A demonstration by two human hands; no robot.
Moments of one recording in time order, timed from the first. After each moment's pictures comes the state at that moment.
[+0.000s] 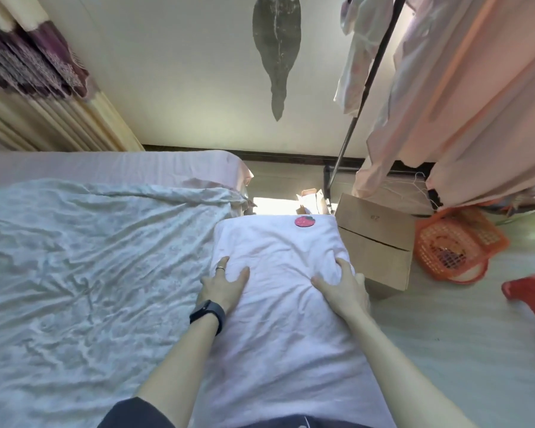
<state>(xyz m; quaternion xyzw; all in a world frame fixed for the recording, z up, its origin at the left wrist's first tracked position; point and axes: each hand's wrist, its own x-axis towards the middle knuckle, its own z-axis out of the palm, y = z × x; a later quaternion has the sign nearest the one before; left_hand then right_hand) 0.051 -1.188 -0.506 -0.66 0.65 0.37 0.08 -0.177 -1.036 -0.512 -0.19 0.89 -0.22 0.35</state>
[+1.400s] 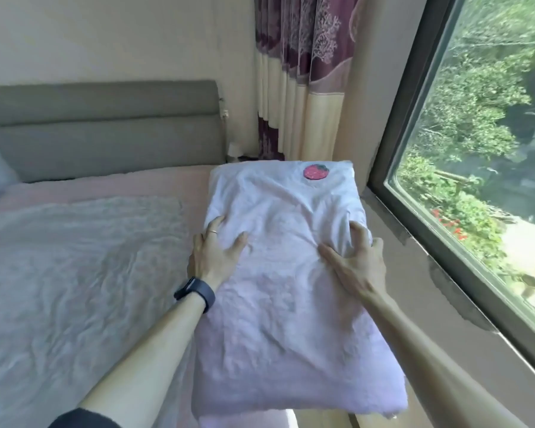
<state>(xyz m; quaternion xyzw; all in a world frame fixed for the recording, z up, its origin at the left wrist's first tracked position) 0.040 -1.990 -0.324 -0.86 0.28 0.05 -0.43 -0.193 -2.162 -0.322 -0.77 0.47 -0.31 0.29</state>
